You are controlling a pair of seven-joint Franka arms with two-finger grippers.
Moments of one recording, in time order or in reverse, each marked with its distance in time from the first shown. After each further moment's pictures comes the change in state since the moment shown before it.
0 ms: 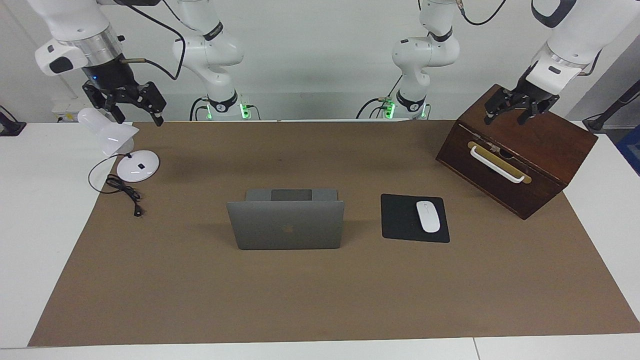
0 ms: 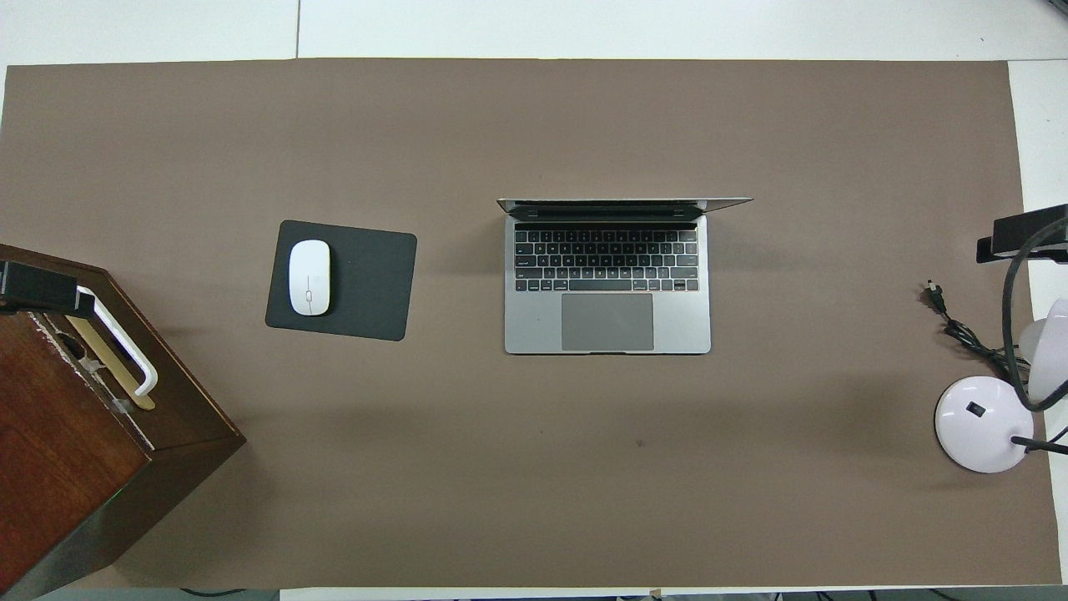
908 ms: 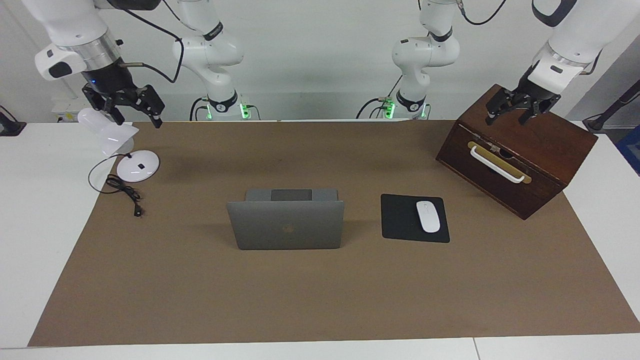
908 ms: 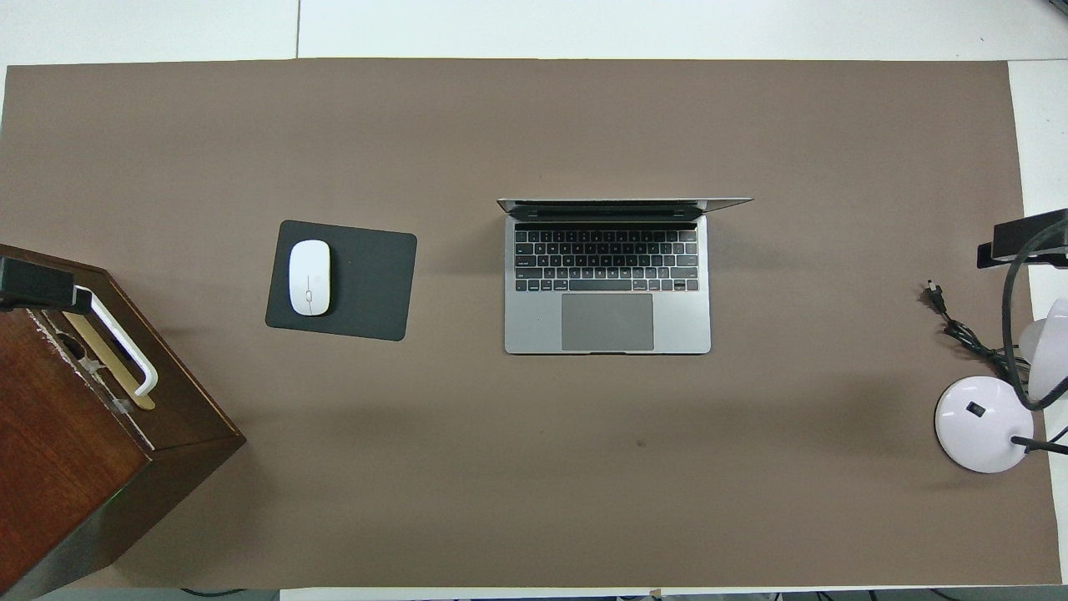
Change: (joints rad) left arm 0.000 0.000 0.001 0.003 0.001 0.009 -0.013; right arm -0.002 0.000 -0.010 -0.018 0.000 -0.002 0.001
